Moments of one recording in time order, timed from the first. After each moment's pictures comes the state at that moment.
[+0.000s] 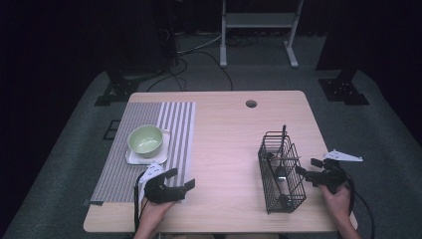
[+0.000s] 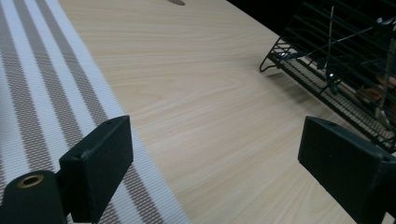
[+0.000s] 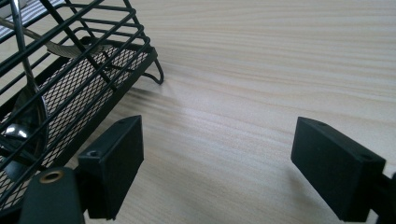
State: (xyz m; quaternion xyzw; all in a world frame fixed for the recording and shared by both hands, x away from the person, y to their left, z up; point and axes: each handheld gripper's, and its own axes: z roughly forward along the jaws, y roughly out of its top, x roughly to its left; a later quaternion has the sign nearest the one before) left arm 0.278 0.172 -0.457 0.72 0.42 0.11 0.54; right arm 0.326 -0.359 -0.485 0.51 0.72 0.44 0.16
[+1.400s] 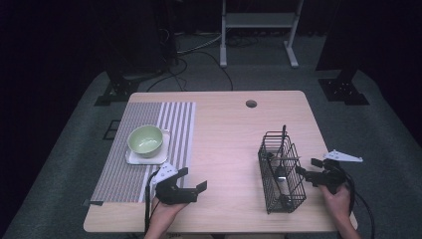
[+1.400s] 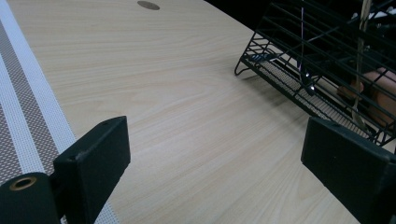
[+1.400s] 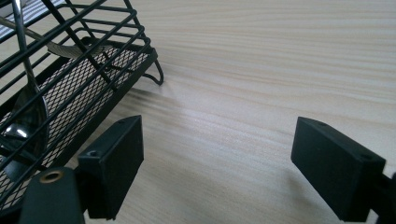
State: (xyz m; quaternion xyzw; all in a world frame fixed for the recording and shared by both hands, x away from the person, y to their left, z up) left arm 0.271 0.141 -0.446 0.73 0.40 0.11 0.55; right arm 0.325 -0.358 -0.485 0.51 0.72 0.44 0.16
